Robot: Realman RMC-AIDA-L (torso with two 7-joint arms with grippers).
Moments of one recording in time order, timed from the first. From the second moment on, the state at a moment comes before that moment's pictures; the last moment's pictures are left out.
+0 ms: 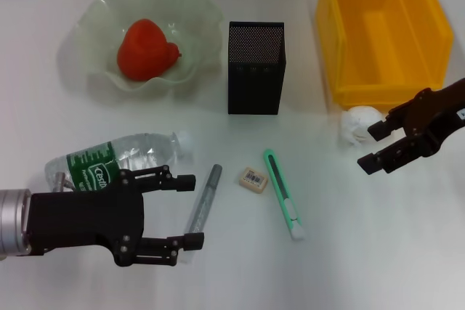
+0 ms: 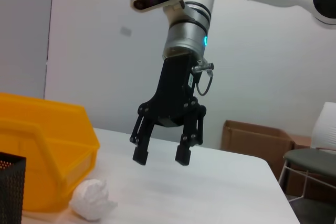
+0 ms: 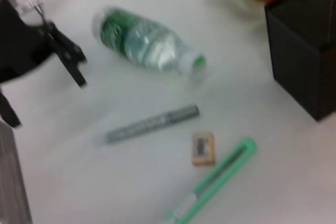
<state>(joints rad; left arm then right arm) -0.41 -2.02 0.90 0.45 1.86 1.78 -0.98 0.71 2.04 -0.86 -1.11 -2.48 -1.87 2.01</state>
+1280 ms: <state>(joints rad) -0.41 -2.04 0.86 0.45 1.86 1.77 -0.98 0.64 2.09 -1.27 -1.25 -2.70 -1.51 2.30</state>
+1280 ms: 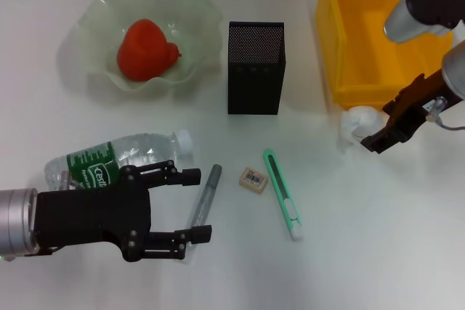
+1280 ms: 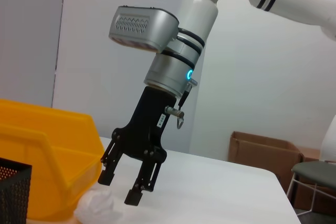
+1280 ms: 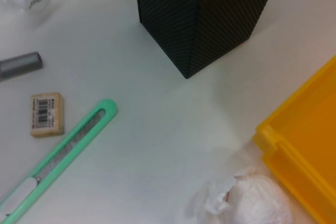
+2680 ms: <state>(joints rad) -0.40 -2.04 0.86 0.45 1.86 1.78 -0.97 0.55 2.09 -1.35 -1.36 -2.58 -1.48 2.30</state>
